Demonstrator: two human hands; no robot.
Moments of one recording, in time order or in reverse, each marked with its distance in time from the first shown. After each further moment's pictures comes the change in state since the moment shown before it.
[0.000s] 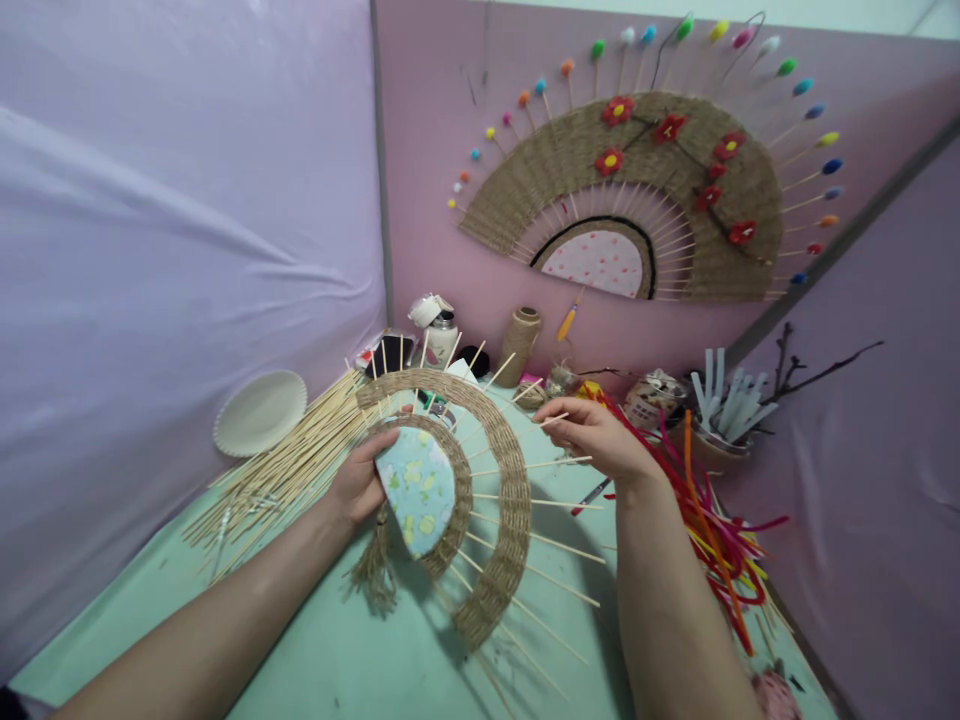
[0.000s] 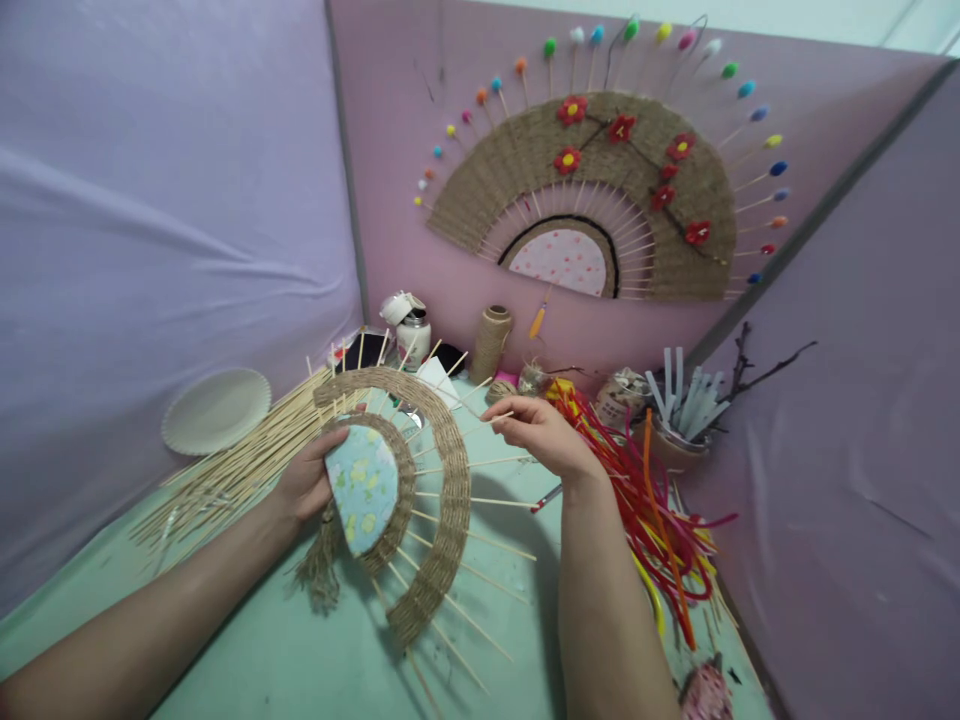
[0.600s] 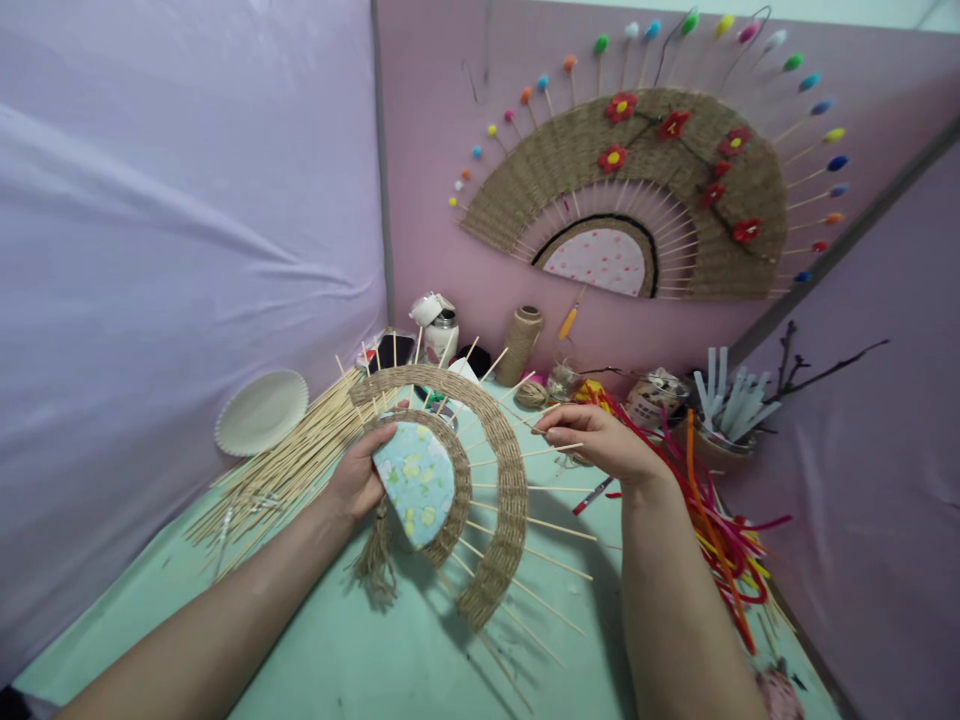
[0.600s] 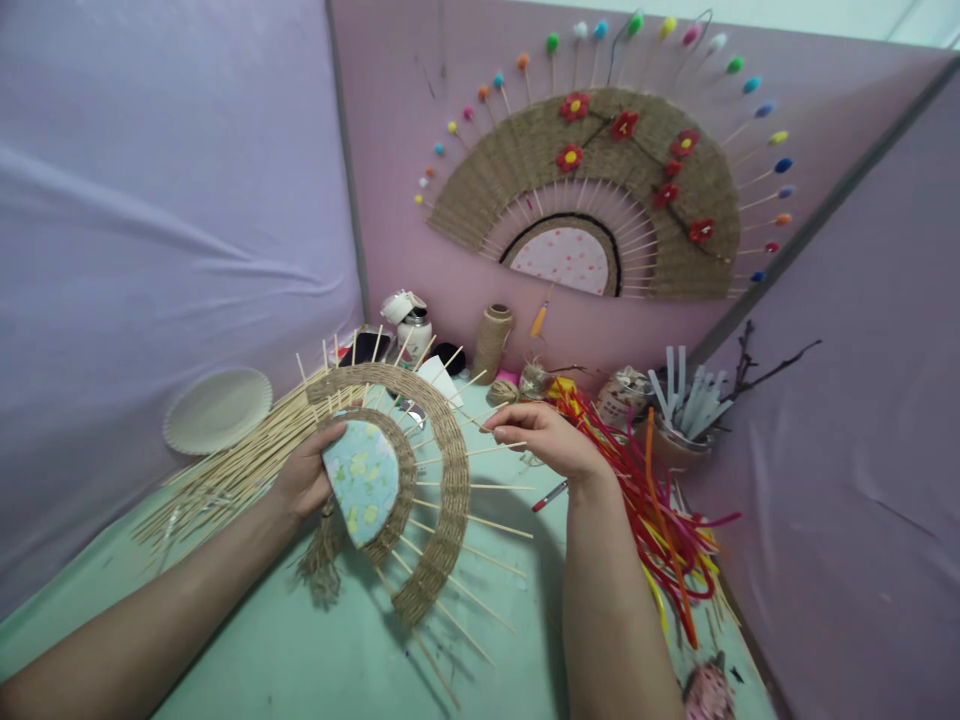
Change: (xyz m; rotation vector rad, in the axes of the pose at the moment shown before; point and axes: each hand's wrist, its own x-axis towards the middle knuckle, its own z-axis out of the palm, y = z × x) left_hand 0.002 0.004 0.000 -0.009 0.026 0.070; right_hand -0.003 0.003 -0.006 -0.068 -0.064 0.042
